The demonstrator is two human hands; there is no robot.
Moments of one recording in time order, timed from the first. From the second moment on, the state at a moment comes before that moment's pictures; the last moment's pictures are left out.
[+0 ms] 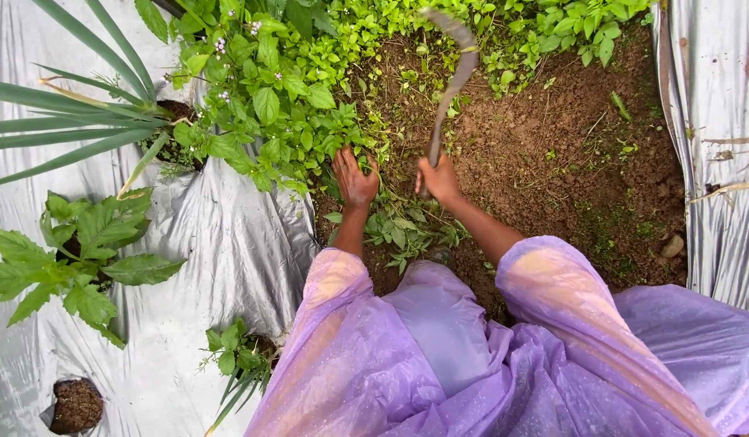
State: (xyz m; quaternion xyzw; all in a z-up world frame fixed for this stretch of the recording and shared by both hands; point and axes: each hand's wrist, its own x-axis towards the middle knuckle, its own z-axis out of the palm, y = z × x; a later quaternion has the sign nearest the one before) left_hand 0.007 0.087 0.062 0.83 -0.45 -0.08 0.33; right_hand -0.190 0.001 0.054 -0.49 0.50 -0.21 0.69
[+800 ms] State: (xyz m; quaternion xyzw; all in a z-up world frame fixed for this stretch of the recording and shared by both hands) left_hand -0.015 0.095 0.041 0.86 -0.43 -0.05 0.27; right_hand -0.287 0.031 0.018 -0.62 0.29 0.13 0.72
